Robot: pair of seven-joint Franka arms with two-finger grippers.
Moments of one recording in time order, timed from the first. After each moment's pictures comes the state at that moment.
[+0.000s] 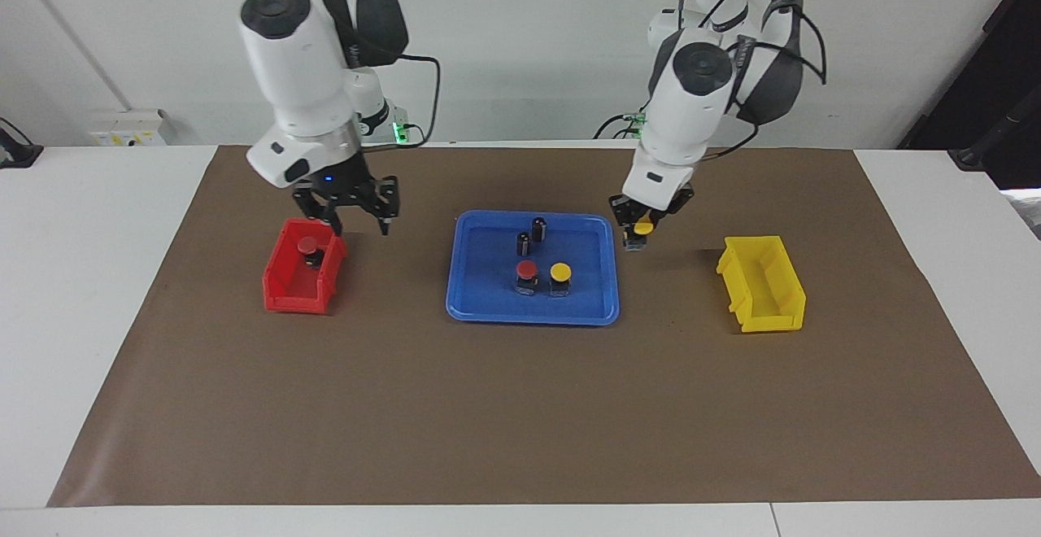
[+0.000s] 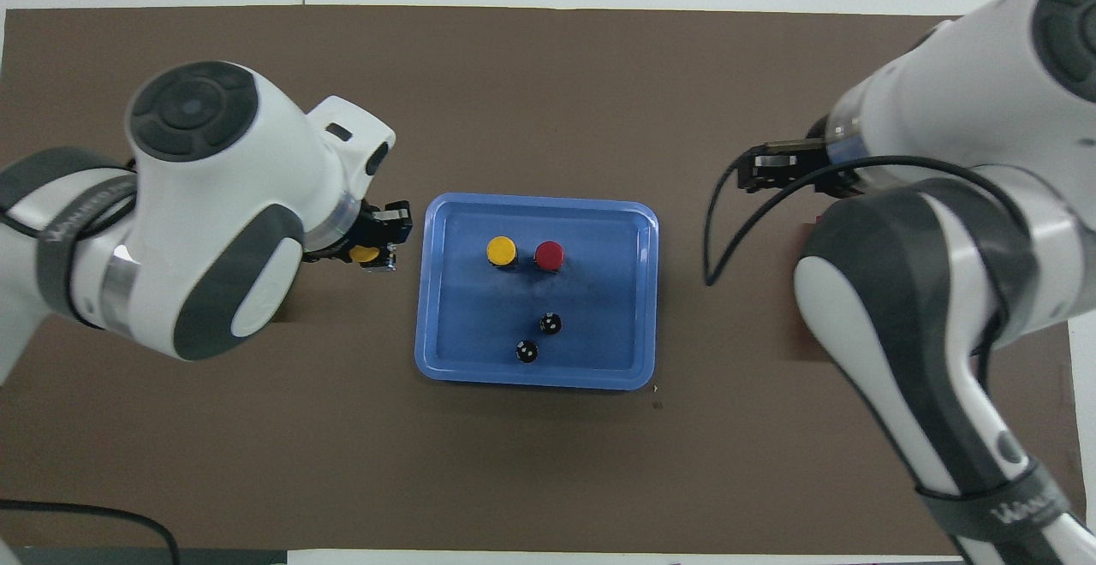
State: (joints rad) left arm -0.40 0.06 0.00 -1.77 -0.02 1.75 -0.49; right arm 0.05 0.14 0.33 -1.66 -0.03 1.90 0.44
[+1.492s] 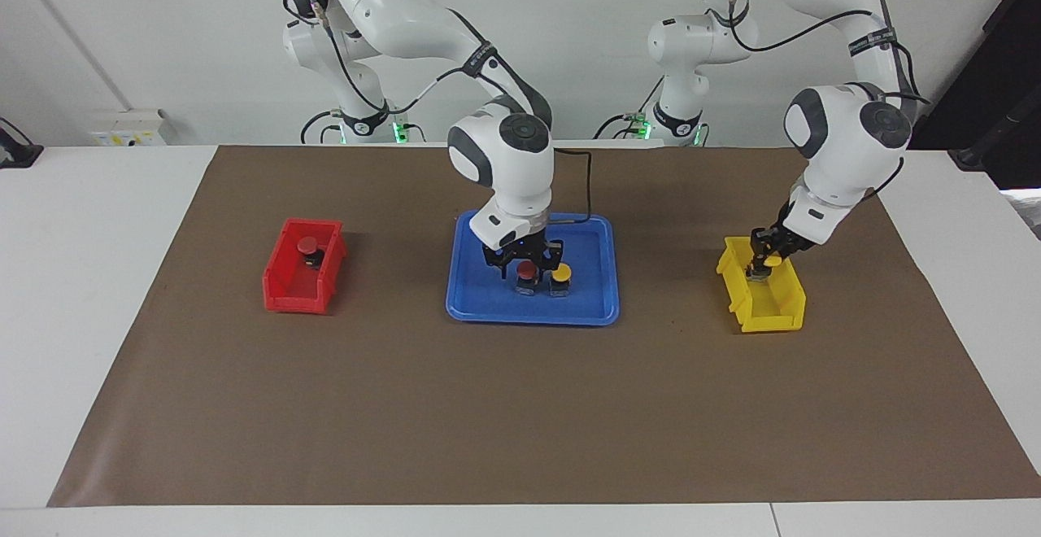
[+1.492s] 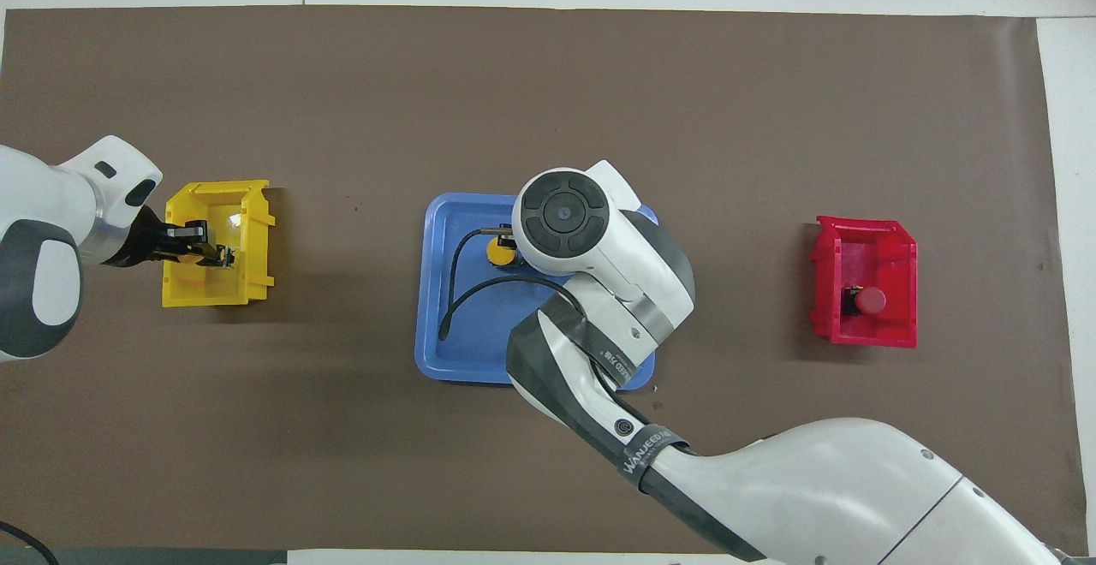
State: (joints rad) left arm -0.02 0.03 -0.01 -2.17 -0.03 2.19 -0.05; right arm 0.32 0.44 0.35 -1.71 -0.22 2.18 0.88
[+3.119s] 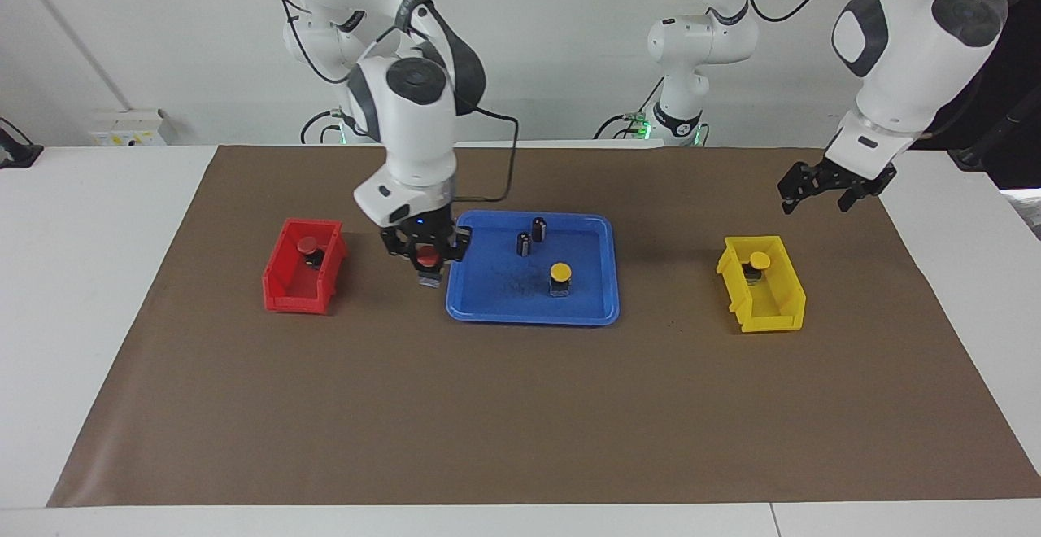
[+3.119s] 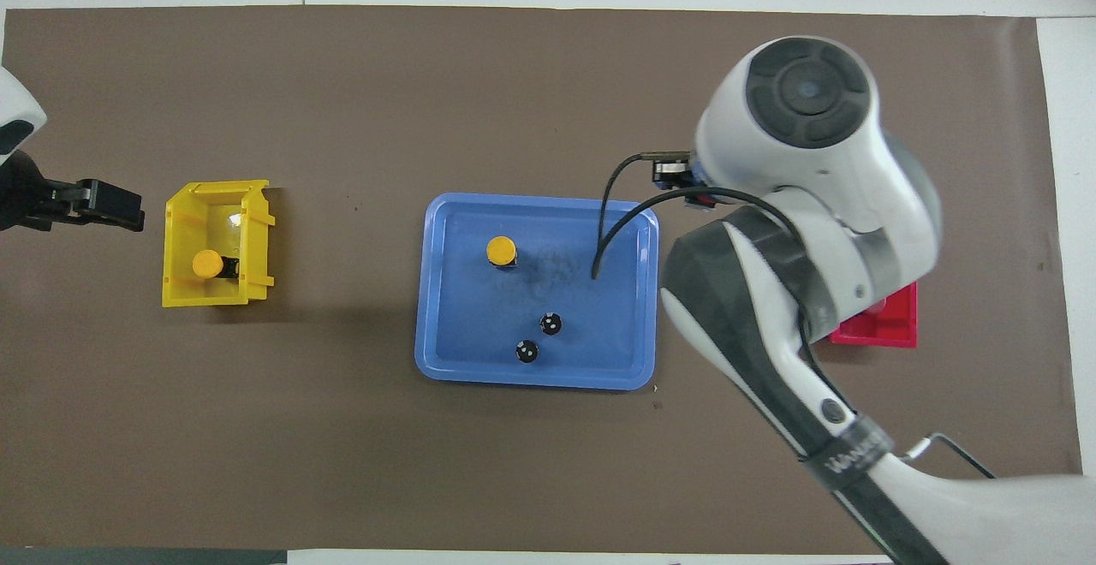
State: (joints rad) left arm -0.05 -0.05 -0.02 -1.72 0.04 1.64 0.04; right arm -0.01 0.17 0.34 -1.71 -0.18 1.89 0.44
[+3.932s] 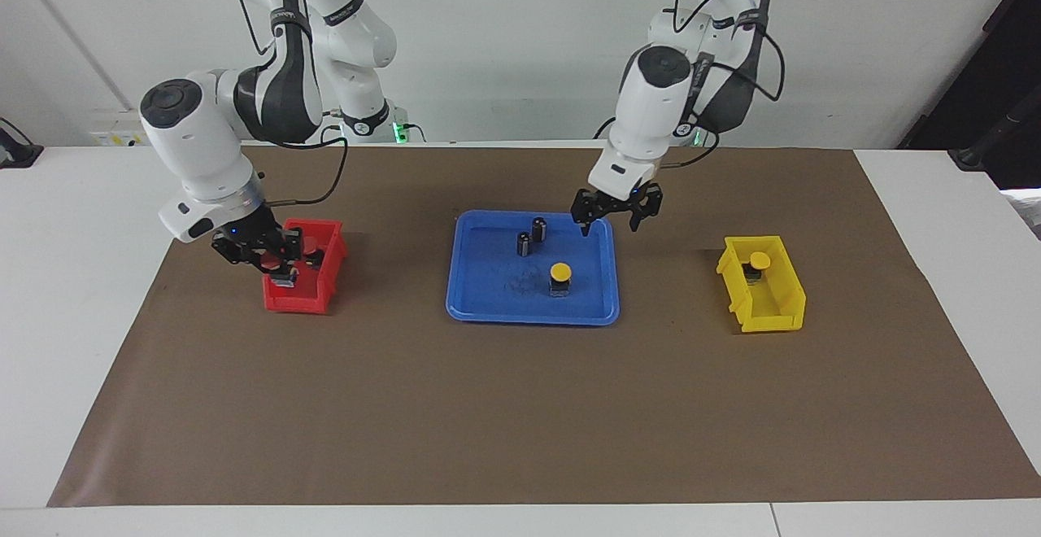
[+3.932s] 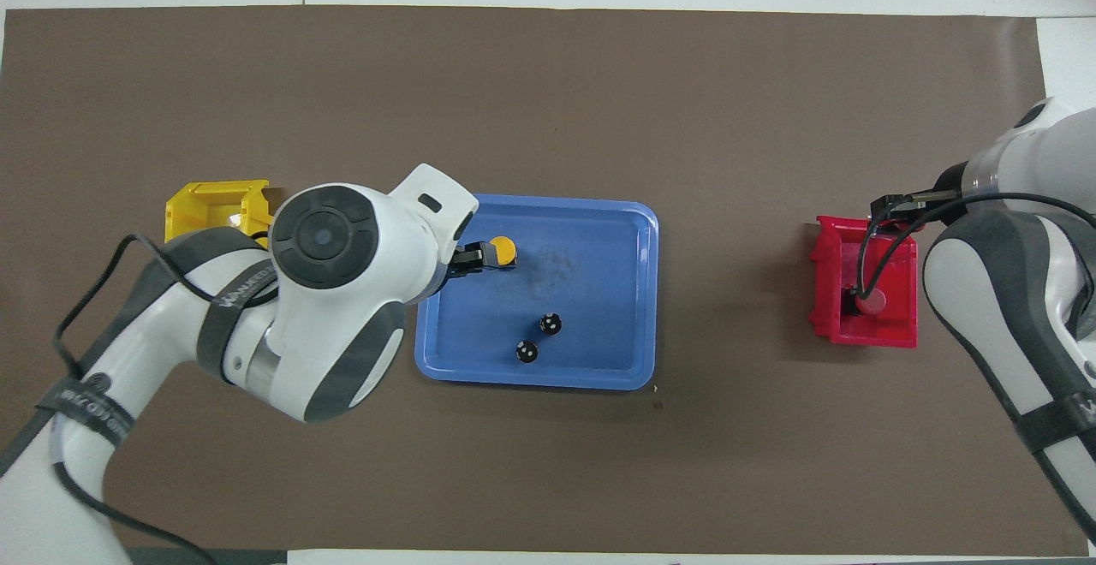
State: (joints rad) left arm -0.59 0.13 -0.05 -1.97 0.00 2.14 -0.70; right arm -0.39 0.04 0.34 -2.06 -0.03 2.14 -0.07
